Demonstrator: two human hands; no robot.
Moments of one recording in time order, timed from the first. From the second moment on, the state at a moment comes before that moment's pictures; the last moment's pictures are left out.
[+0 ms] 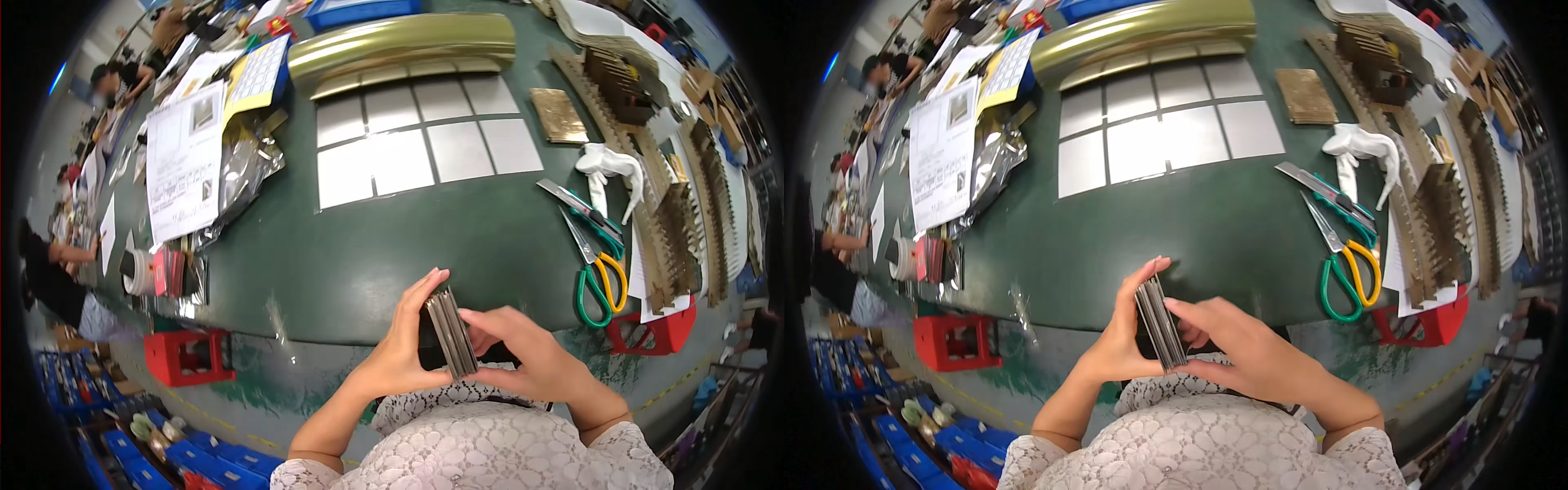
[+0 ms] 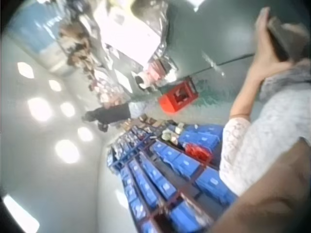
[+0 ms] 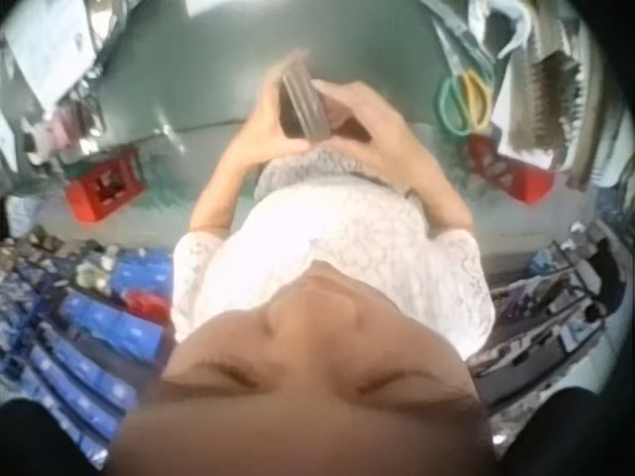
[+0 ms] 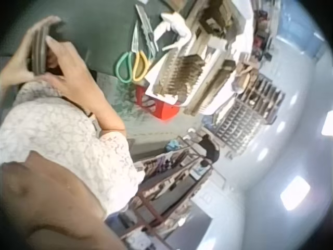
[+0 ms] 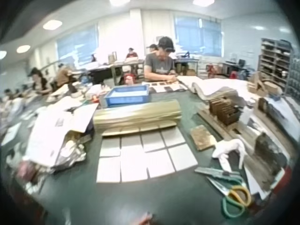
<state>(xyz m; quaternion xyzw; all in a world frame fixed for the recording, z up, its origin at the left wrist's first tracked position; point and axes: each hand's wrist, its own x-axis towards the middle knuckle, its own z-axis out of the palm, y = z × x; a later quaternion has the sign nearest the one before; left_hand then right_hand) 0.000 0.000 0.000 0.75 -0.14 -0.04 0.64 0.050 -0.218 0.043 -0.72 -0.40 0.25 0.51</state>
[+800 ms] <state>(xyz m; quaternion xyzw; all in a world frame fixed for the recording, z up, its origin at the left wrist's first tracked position) 0.001 0.008 0.004 0.78 -0.11 -0.05 0.61 0.068 -0.178 0.040 -0.69 -0.42 0.22 0.55</state>
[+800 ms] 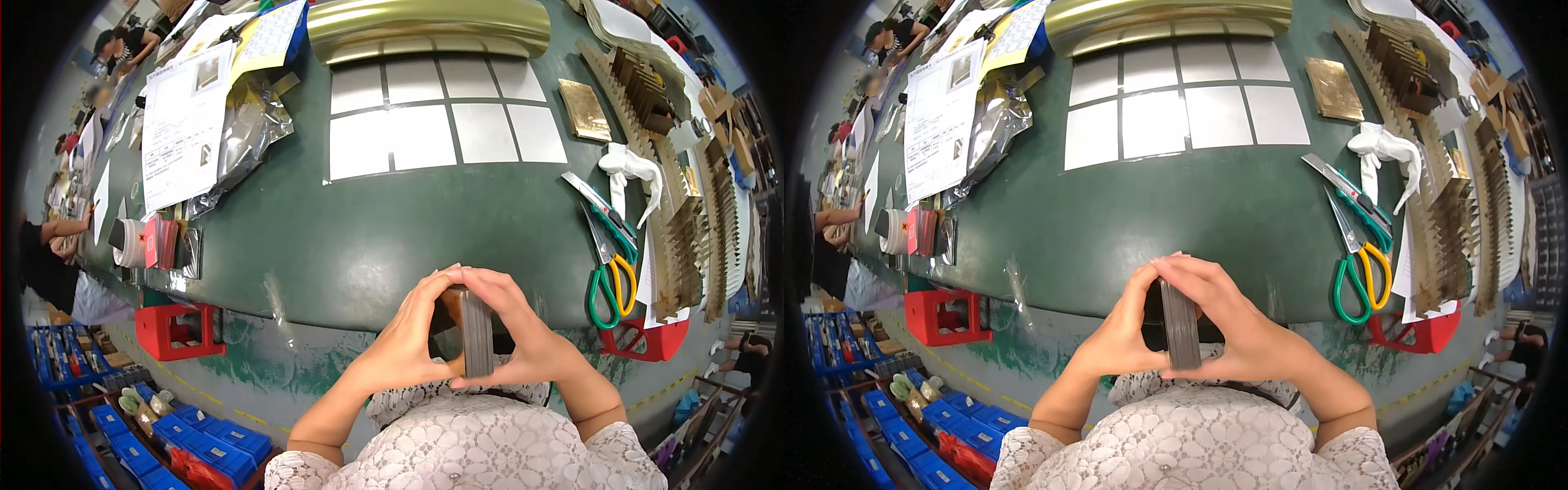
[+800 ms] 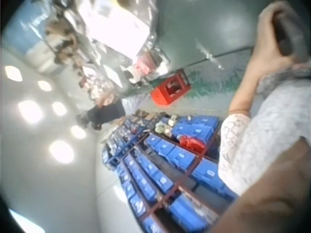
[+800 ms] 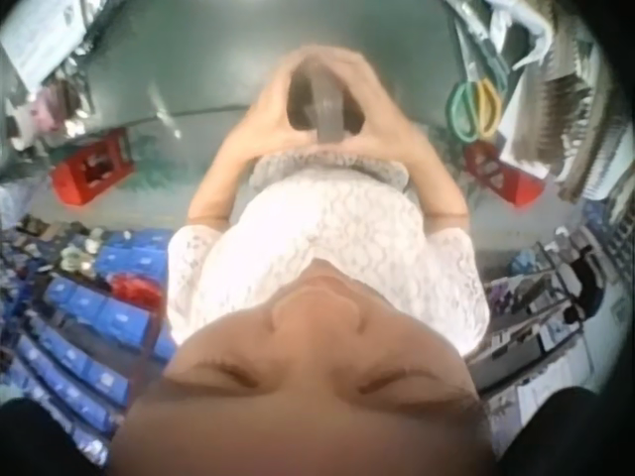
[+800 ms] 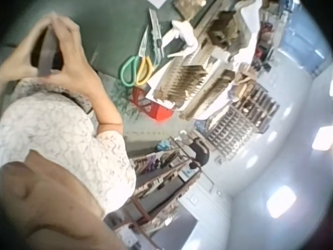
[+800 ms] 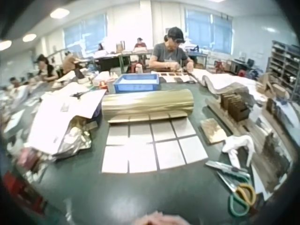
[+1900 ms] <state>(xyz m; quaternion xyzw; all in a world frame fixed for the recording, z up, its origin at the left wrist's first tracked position) -0.003 0.011 -0.005 0.72 -0.06 -0.05 0.68 0.068 -0.186 0.032 -0.65 -0.41 0.22 0.60</state>
